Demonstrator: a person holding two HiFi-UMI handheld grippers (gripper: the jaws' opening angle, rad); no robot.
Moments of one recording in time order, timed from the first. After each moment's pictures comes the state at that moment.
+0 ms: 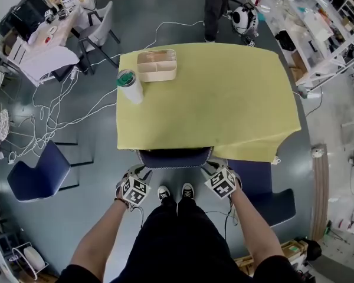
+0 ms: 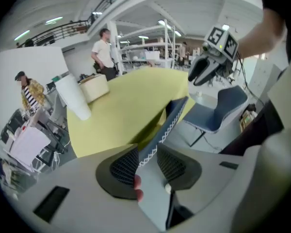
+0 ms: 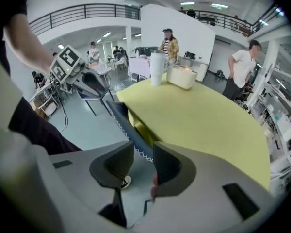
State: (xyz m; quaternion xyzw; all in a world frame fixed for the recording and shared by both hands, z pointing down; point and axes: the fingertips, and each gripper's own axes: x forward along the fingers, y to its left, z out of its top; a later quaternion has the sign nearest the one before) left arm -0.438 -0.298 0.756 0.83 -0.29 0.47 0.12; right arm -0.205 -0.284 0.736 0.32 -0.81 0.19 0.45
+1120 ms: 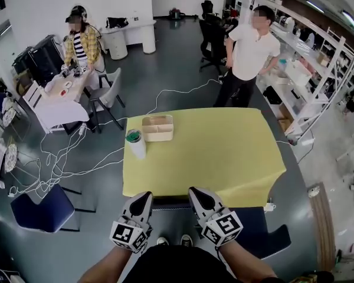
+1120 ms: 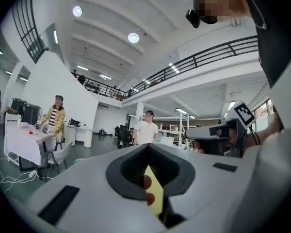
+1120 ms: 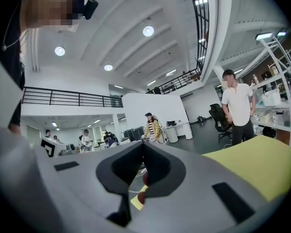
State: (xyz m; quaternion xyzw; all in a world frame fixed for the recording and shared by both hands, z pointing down) left arm -0.383 -0.294 0.395 0.90 -0.42 -0.01 0.06; right arm -0.251 -0.289 0.373 0.47 -0.87 0.12 -0.05
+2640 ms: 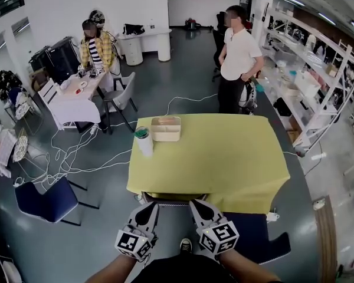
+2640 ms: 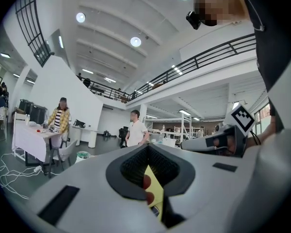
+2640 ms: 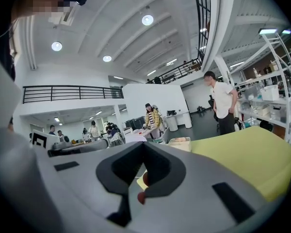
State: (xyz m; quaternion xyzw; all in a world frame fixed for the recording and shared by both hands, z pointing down) left arm -0.364 -0.205 0.411 0.89 -0.45 -0.03 0.06; right arm -0.245 -0.214 0.419 0.46 -0.87 0.16 0.00
